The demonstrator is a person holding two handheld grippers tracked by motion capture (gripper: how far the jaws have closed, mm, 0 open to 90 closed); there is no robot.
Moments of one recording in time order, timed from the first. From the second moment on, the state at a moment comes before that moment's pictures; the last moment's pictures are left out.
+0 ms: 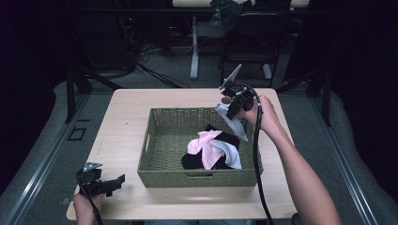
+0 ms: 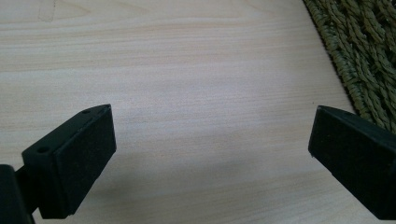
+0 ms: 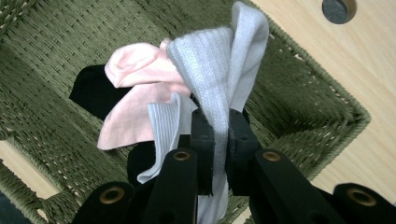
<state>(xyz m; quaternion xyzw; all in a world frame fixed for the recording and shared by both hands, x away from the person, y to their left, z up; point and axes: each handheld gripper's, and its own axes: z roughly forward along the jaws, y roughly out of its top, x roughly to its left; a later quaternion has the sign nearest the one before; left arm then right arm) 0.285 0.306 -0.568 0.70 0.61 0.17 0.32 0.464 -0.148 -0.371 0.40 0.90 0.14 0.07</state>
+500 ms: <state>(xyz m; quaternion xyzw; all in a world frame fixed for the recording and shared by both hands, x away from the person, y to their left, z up) 0.285 0.306 -0.569 0.70 0.61 0.17 0.32 0.470 -0.153 -0.349 0.41 0.90 0.15 0.08</state>
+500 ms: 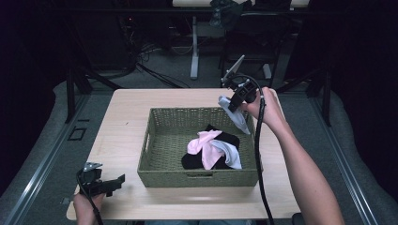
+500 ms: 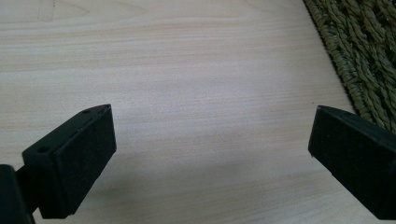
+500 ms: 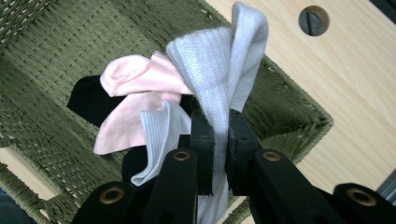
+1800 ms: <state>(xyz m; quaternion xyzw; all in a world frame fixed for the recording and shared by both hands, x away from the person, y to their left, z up) 0.285 0.306 -0.569 0.70 0.62 0.17 0.31 0.444 -0.286 -0.386 0.53 0.83 0.14 0.09</state>
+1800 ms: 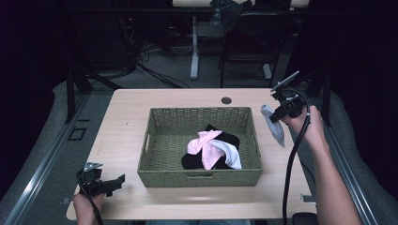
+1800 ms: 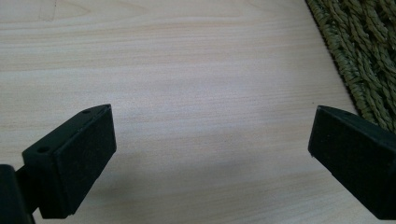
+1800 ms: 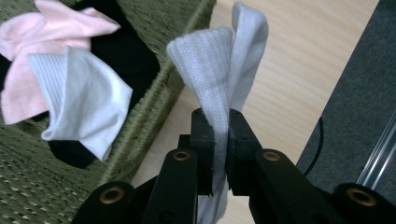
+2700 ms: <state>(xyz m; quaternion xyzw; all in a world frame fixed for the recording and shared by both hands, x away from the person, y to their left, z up) 0.285 0.306 -0.569 0.70 0.62 0.17 0.31 0.452 -0.293 -0.492 0.57 0.82 0.10 0.03</state>
